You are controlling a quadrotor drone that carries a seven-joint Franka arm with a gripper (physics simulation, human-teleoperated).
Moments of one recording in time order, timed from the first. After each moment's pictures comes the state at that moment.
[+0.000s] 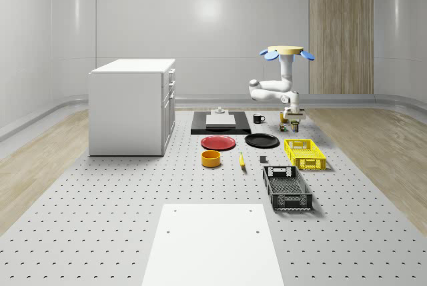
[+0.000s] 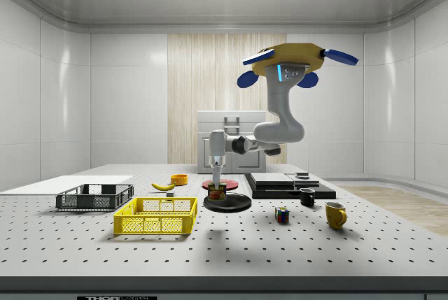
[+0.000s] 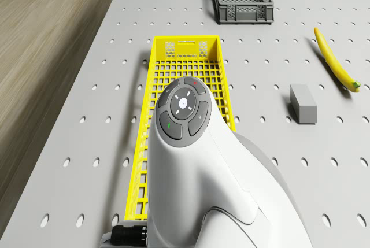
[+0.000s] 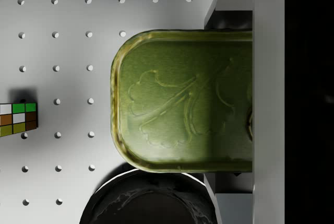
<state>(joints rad) -1.19 -1.46 1.32 -2.83 -1.85 1.53 1.70</state>
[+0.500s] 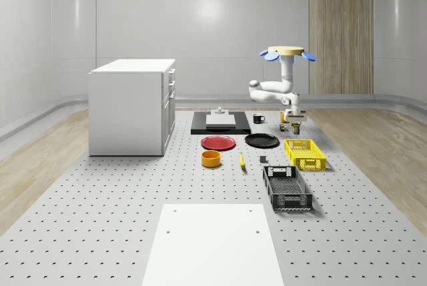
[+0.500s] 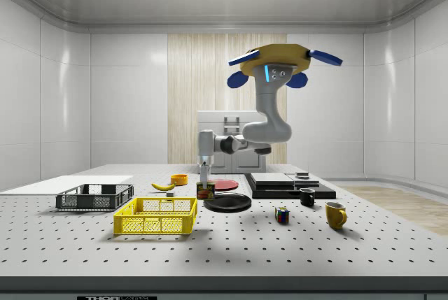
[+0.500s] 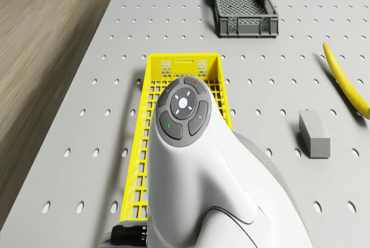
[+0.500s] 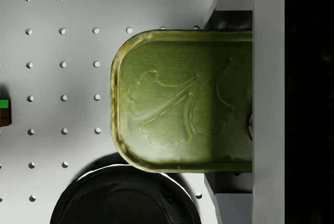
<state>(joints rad) -1.20 -1.47 1.32 -2.83 -1.85 1.55 1.70</state>
